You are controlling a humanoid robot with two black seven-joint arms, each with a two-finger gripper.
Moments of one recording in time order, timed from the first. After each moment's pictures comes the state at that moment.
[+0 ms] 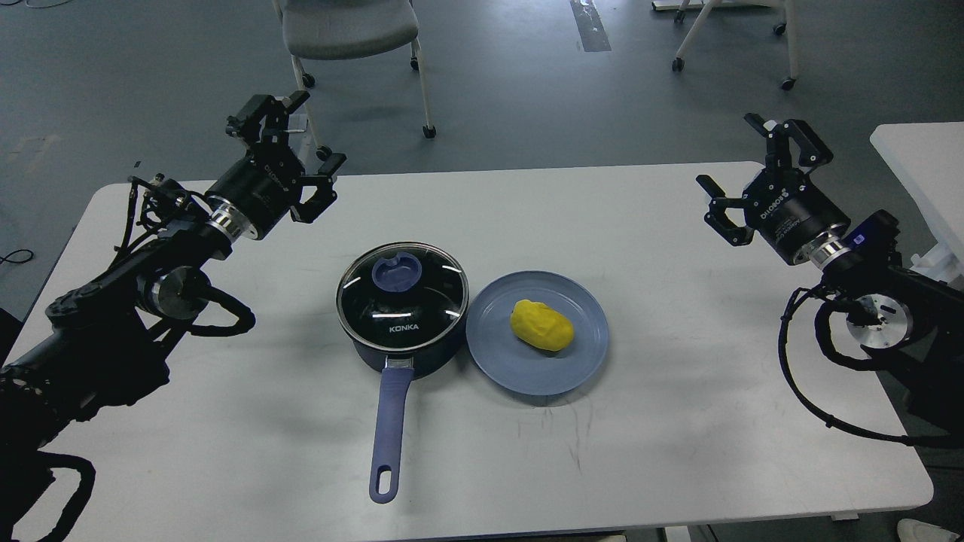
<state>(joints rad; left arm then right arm) -0.83 0.27 -0.59 -0.57 0.19 -0.49 -0.41 0.74 -0.56 0.37 0.77 0.05 0.49 0.49</state>
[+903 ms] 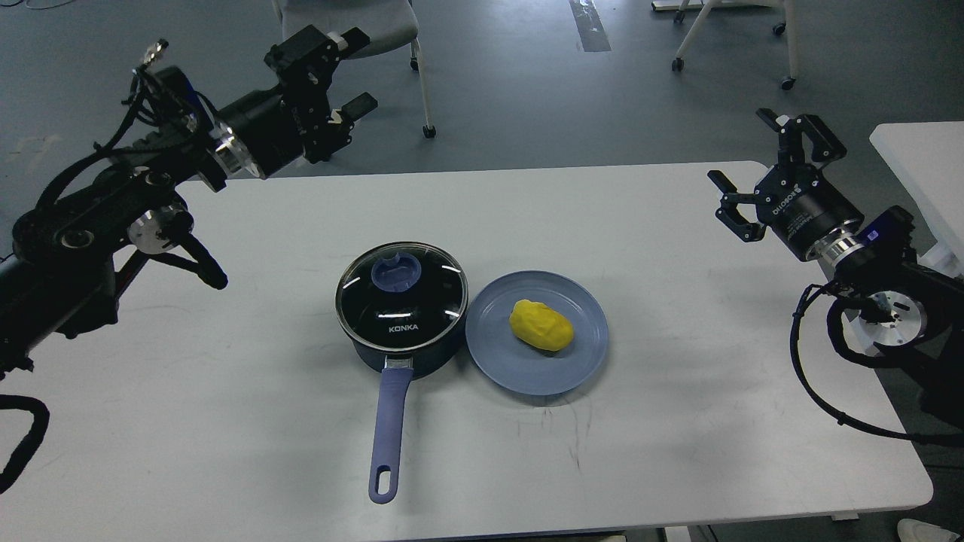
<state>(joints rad) -1.05 0.44 -0.54 -0.90 0.87 -0.49 -0.49 0.74 -0.60 0.37 0.78 0.05 0.49 0.49</state>
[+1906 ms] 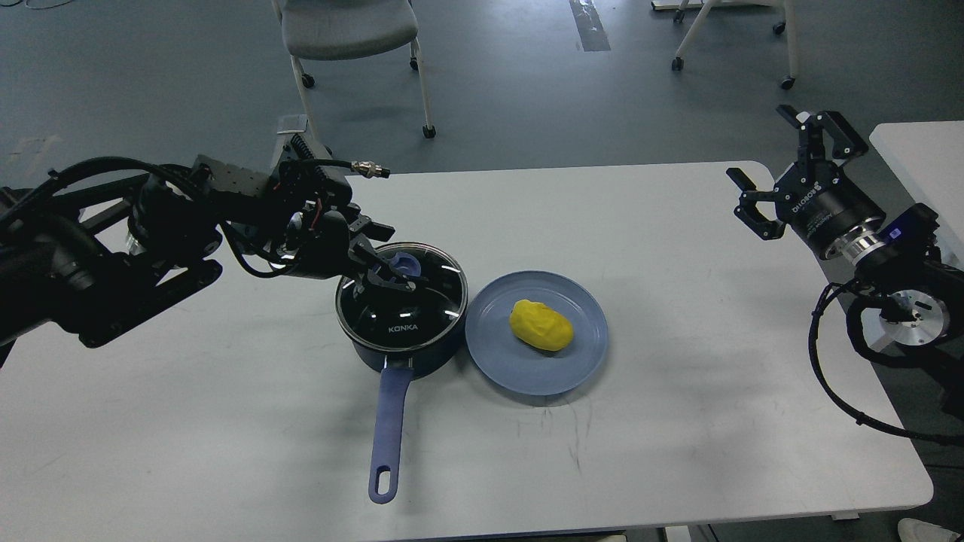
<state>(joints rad) -1.10 0.51 -0.26 -1.16 2.04 -0.45 -0.49 0.74 -0.63 0.37 0.79 0.05 0.49 0.49</state>
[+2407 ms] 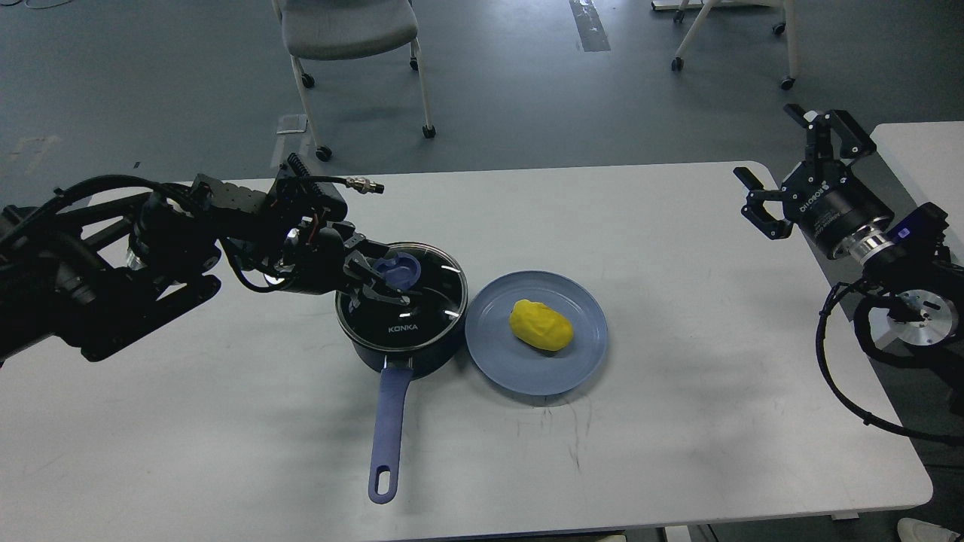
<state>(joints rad) -1.05 0.51 -0.26 -1.14 2.04 -0.45 -0.49 0.74 -0.65 0.37 0.79 0.05 0.49 0.49</state>
